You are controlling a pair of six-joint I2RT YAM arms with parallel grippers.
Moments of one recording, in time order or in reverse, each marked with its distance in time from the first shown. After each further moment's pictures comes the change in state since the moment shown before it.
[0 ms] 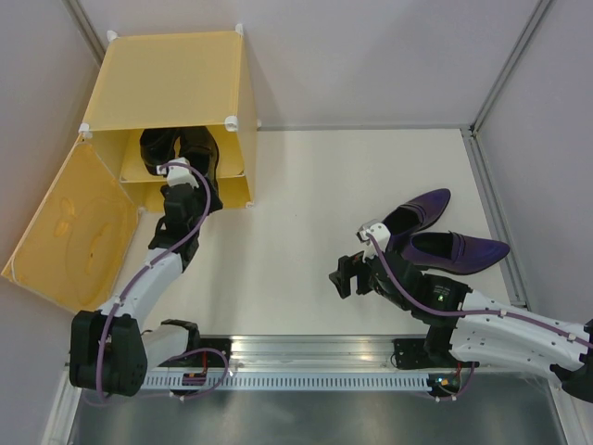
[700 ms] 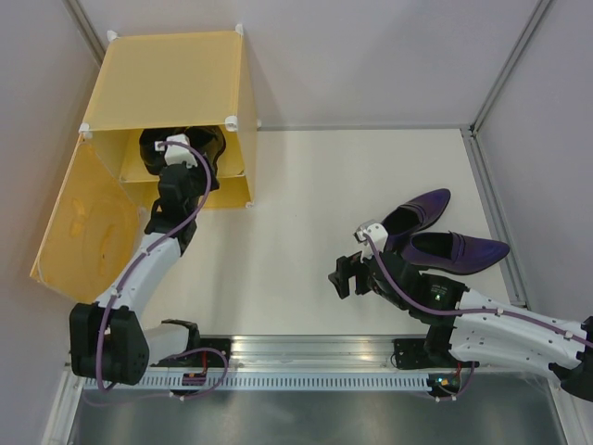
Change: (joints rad) left arm 0.001 0.053 0.162 -0.008 0.019 0.110; right arm 0.000 0.022 -0.002 0.007 0.001 -0.011
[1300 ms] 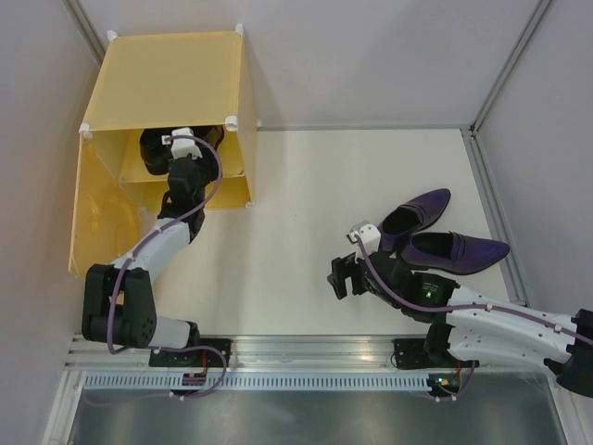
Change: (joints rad) left arm 0.005 0.195 0.035 0.246 -0.052 0.025; right arm 0.000 0.064 0.000 0.011 0.007 -0.020
